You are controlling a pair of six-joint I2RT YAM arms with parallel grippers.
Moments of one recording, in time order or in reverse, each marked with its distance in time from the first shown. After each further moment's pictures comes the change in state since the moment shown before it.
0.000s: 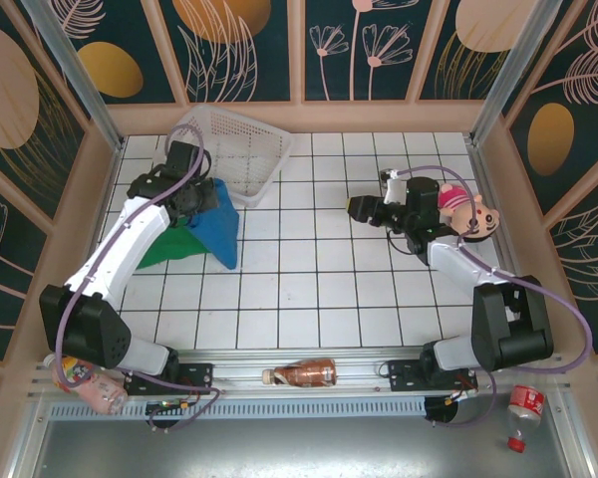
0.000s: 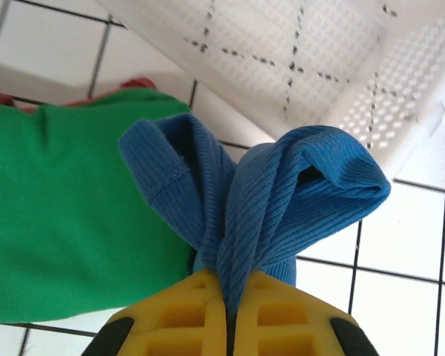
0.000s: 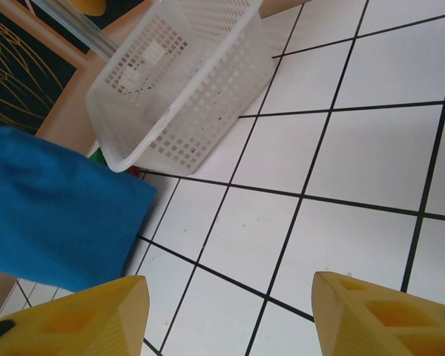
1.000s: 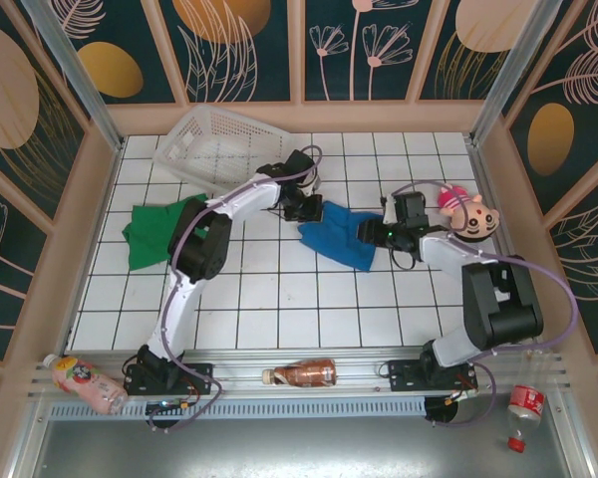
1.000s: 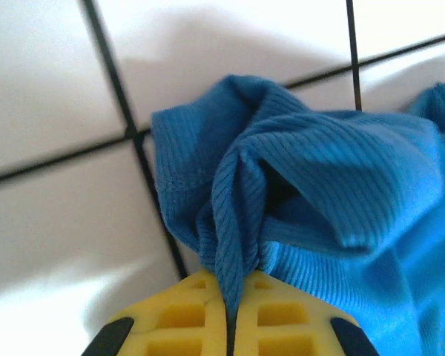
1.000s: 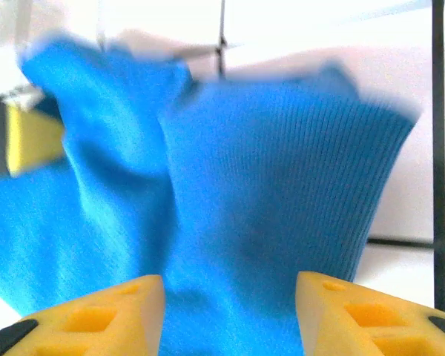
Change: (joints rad) left arm -0.317 0.864 0.537 0.123 0.489 0.017; right arm 0.002 0.101 0.004 -0.297 0.281 -0.064
